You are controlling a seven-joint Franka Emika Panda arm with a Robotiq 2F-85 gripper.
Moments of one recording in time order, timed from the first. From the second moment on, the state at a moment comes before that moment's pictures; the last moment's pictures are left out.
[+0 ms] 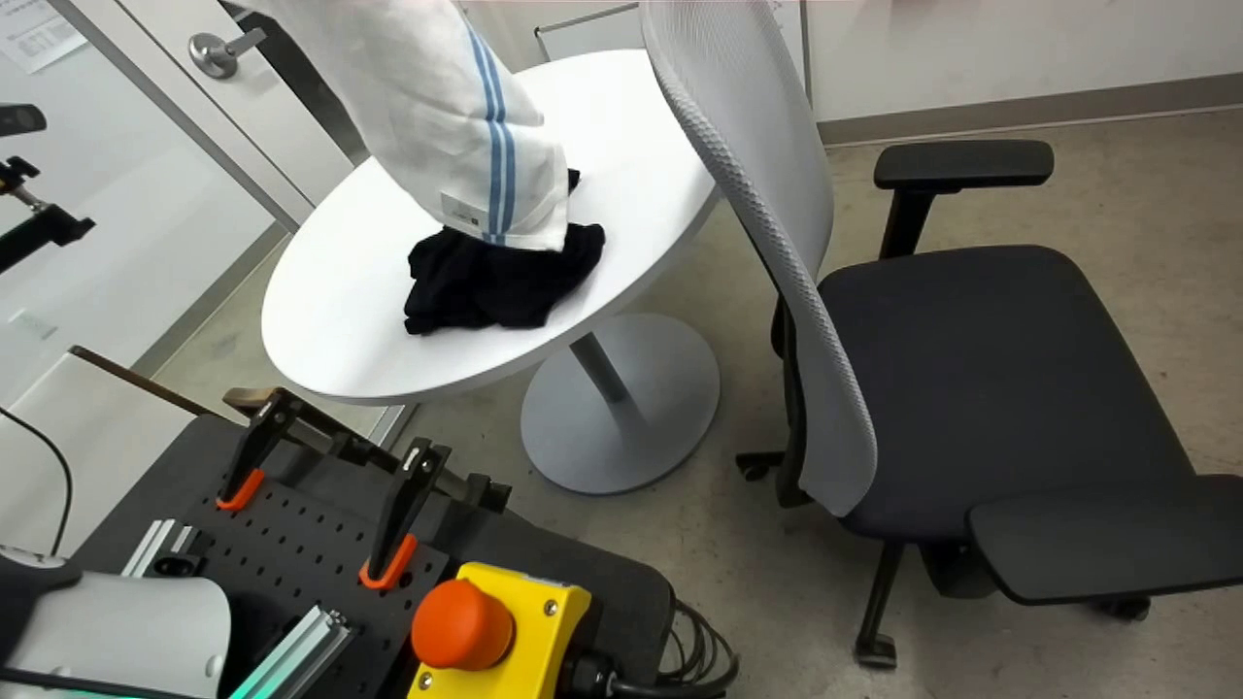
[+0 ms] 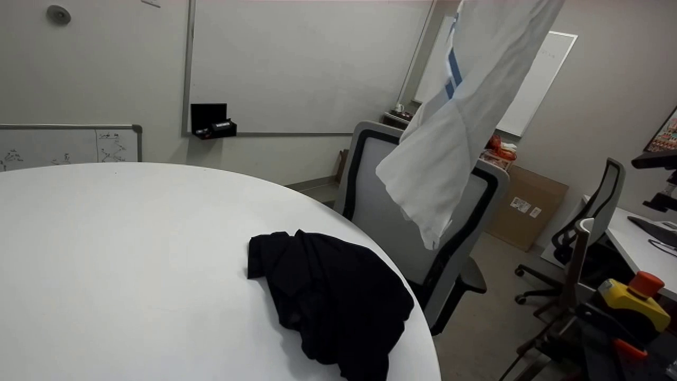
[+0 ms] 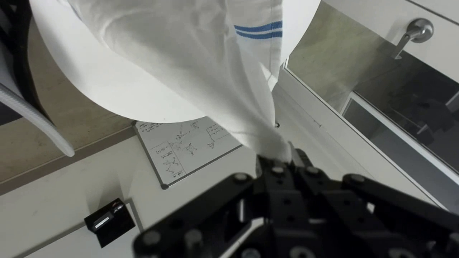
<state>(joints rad) 0.00 -0.65 -0.18 -2.41 0.53 2.24 -0.25</state>
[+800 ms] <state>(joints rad) -0.03 -0.43 -0.31 -2.21 0.54 2.24 -0.22</state>
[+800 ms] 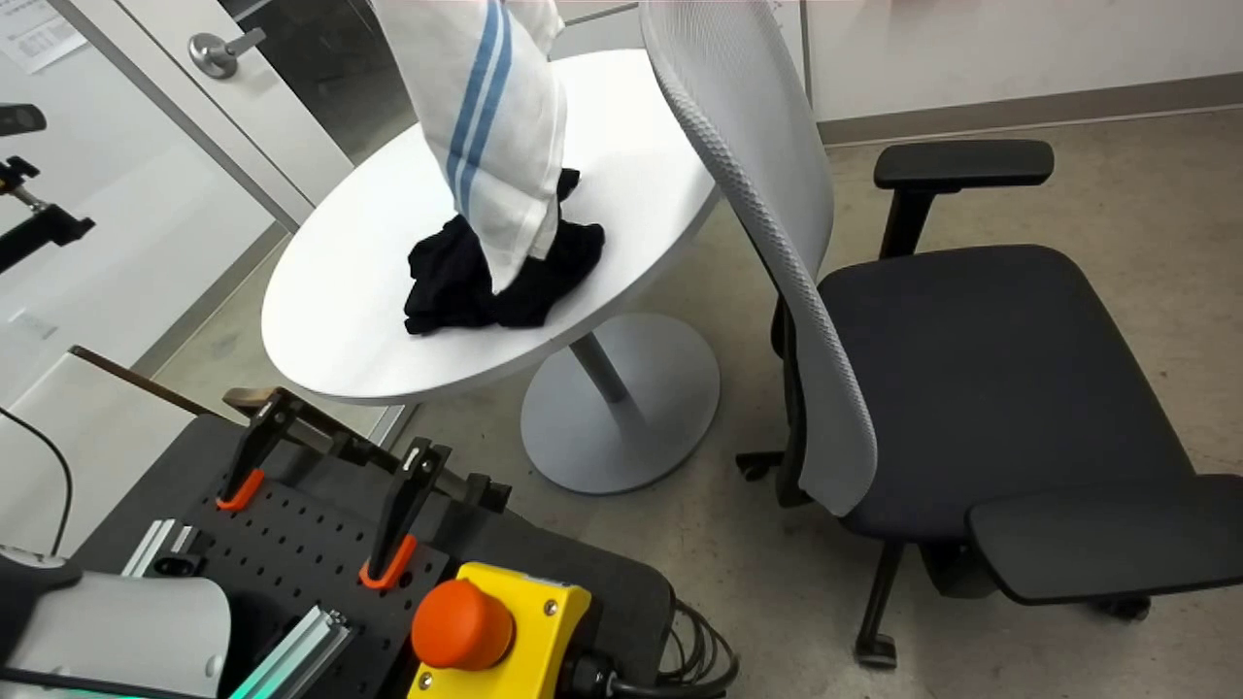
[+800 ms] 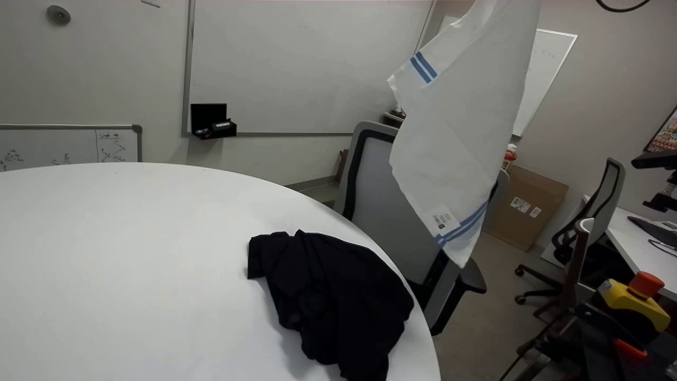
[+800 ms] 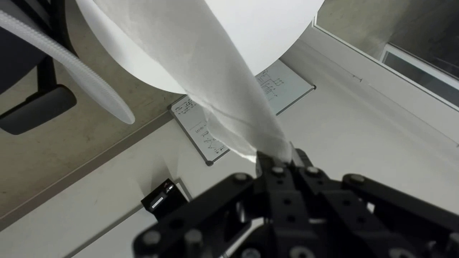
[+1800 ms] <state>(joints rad) -0.22 -0.07 -0.42 -1.88 0.70 2.15 -0.22</state>
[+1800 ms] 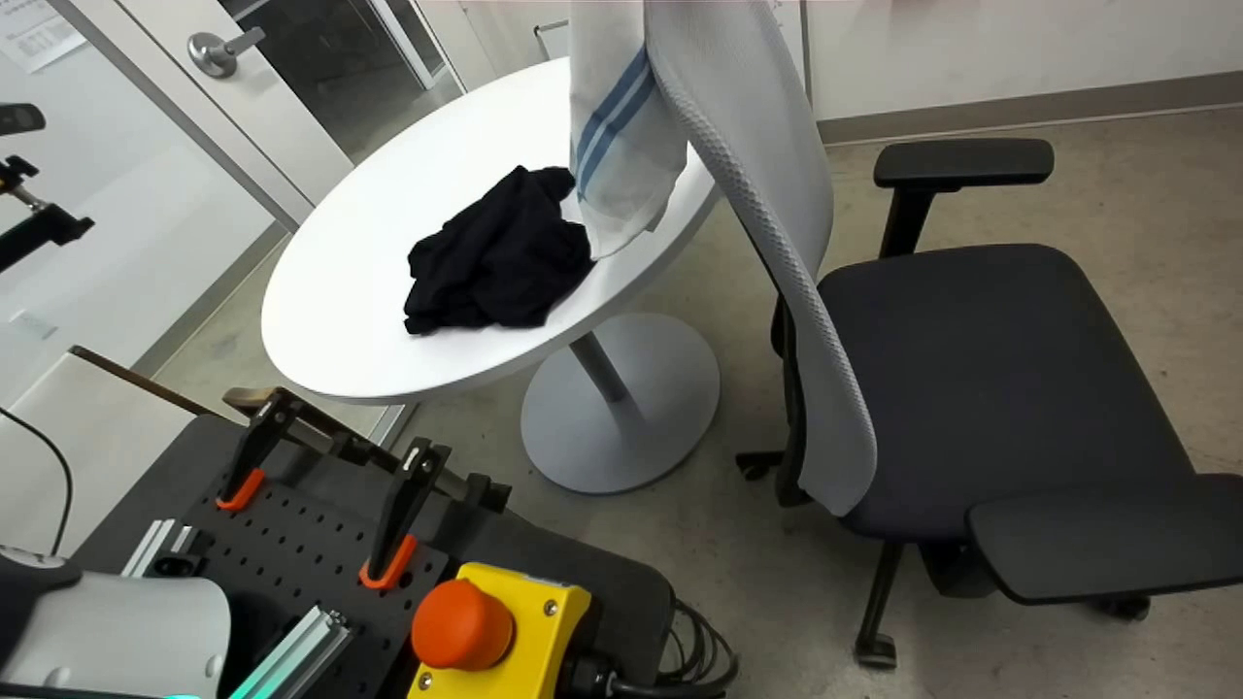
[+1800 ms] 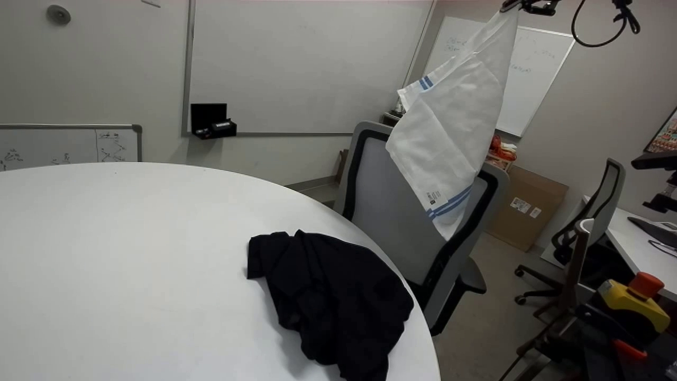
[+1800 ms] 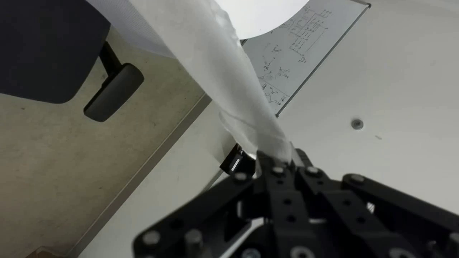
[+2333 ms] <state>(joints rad) -0.33 0.19 -0.38 -1.69 0.71 2.10 -0.20</state>
